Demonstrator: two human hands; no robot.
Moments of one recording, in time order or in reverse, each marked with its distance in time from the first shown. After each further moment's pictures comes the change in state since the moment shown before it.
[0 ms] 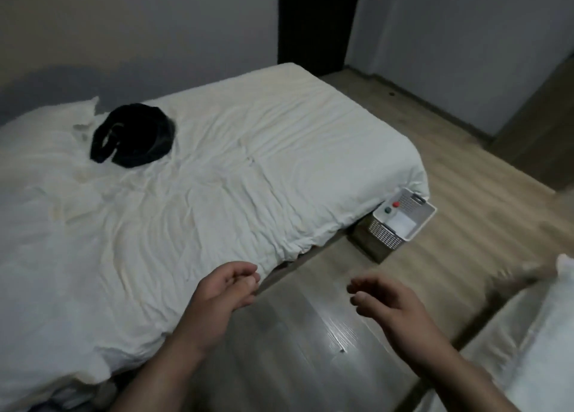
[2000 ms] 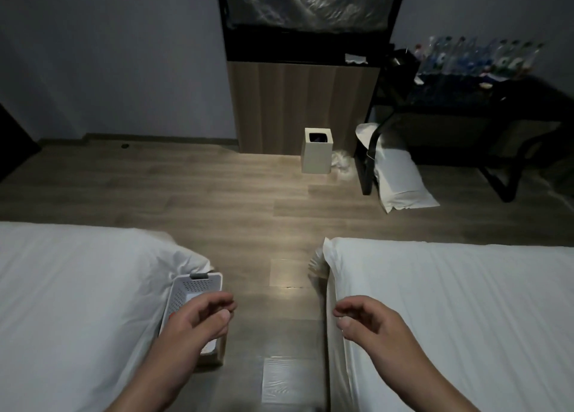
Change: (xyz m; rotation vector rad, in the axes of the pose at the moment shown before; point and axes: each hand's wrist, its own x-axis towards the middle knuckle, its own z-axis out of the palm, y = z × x) left_hand 0.266 0.064 0.678 0.381 -0.842 0.035; right_hand 0.092 0.061 -0.556 0.301 0.856 0.169
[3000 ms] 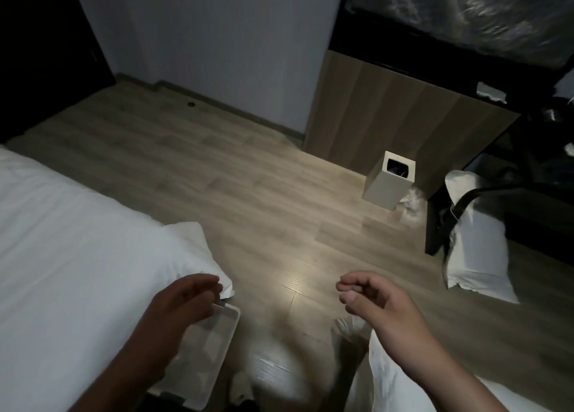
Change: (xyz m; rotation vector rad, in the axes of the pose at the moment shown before) left_hand 0.259 0.055 -0.111 -0.215 0.336 -0.053; right_hand 0.349 -0.142 0.116 -0.068 -0.290 -0.040
